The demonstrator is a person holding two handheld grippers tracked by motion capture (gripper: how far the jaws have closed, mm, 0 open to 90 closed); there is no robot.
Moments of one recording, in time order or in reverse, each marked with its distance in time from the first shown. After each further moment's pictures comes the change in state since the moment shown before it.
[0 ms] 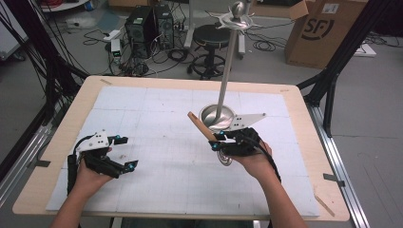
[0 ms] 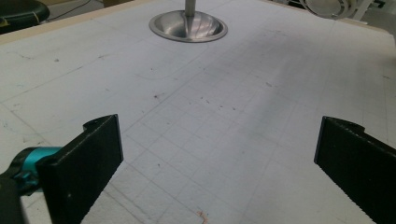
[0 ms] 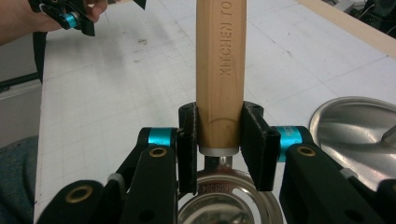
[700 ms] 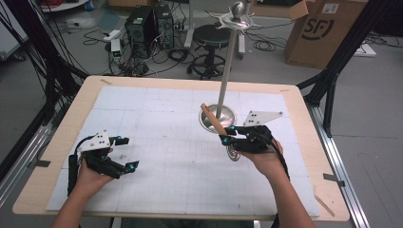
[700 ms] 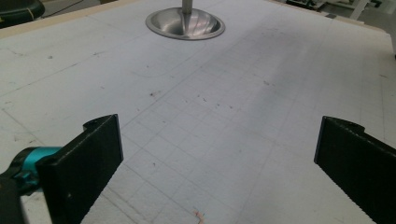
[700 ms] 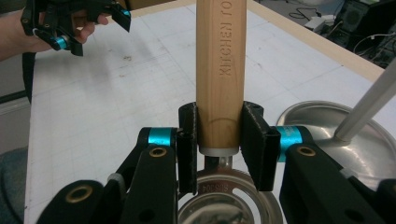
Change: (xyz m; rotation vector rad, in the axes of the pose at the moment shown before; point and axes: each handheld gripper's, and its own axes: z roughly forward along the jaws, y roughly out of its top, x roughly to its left) left arm -0.001 -0.001 0.003 0.008 -0.010 -0.005; right arm -0.012 -0.004 -0.029 -0.069 -0.066 0.026
